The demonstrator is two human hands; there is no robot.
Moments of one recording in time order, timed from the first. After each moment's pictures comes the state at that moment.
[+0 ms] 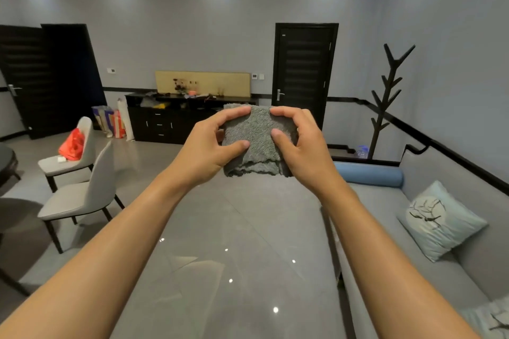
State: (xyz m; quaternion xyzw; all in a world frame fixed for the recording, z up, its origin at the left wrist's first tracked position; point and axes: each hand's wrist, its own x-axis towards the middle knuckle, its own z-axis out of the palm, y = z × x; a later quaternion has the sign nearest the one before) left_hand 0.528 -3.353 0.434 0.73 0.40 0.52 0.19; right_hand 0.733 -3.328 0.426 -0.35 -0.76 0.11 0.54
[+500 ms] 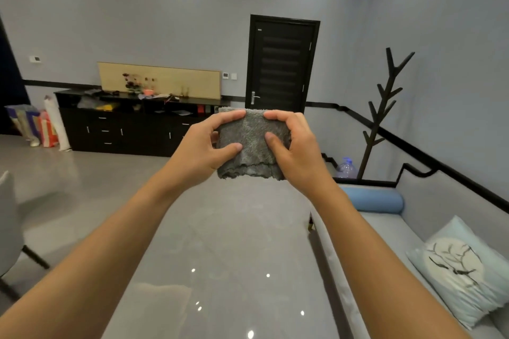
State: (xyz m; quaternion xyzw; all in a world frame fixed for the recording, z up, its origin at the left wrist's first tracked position) left_hand 0.431 -2.836 0.422 0.76 0.35 0.50 0.24; right_hand 0.640 -2.837 0.420 -0.40 -0.75 0.06 0.52
